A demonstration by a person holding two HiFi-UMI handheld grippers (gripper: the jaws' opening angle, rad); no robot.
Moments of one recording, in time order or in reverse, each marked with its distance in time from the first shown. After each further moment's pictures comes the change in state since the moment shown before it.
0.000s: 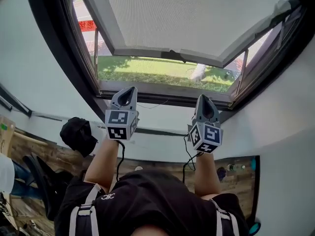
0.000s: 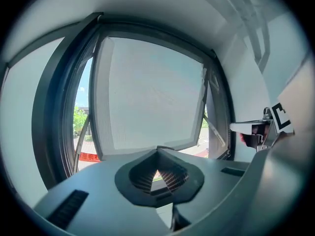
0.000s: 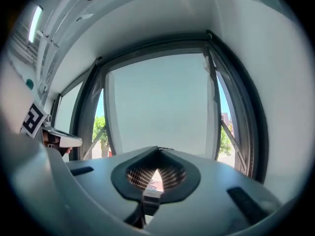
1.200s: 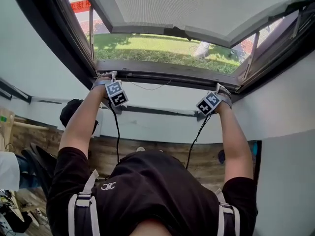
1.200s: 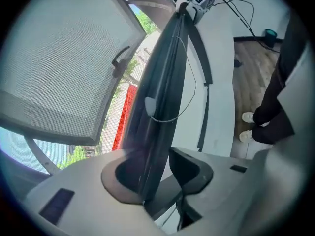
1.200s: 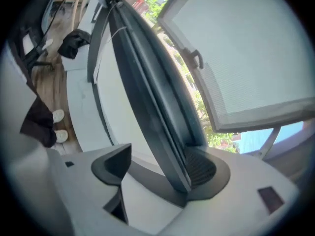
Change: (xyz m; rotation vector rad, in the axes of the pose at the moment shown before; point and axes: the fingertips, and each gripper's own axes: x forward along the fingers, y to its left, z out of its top) left arm 0.082 0.118 -0.260 1.092 0.808 -0.184; right arm 0.049 -0.146 -0.273 -1.128 1.038 0.116
